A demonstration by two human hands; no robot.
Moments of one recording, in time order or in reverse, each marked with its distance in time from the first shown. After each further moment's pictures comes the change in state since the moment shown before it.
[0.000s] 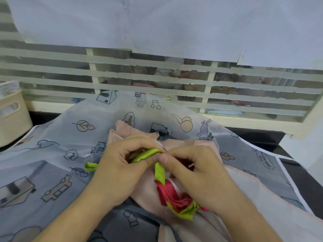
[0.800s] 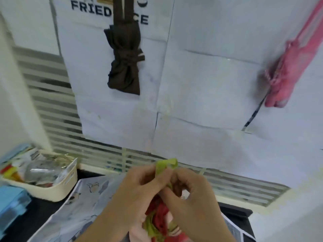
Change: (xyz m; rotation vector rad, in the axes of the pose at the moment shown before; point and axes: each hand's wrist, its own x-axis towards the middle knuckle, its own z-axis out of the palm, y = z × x) left_hand 0.169 0.287 -0.083 -0.378 0.029 -0.507; right_hand 0.159 -0.259 -0.152 0.109 0.047 0.210
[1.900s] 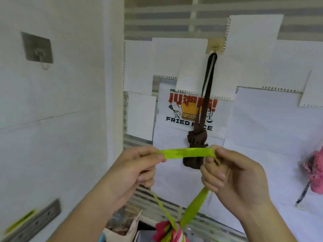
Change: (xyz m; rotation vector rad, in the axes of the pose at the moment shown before) left_hand -0.087 0.286 -0.166 -0.045 0.042 0.210; right_hand 0.075 -0.286 -0.003 1.150 -0.374 0.003
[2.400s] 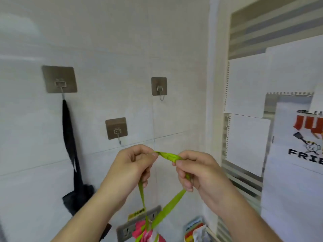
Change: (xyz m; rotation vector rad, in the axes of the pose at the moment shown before) left_hand -0.087 0.088 -0.109 0.530 0.911 0.185; right_hand 0.150 0.130 0.152 -0.175 -0.666 0.150
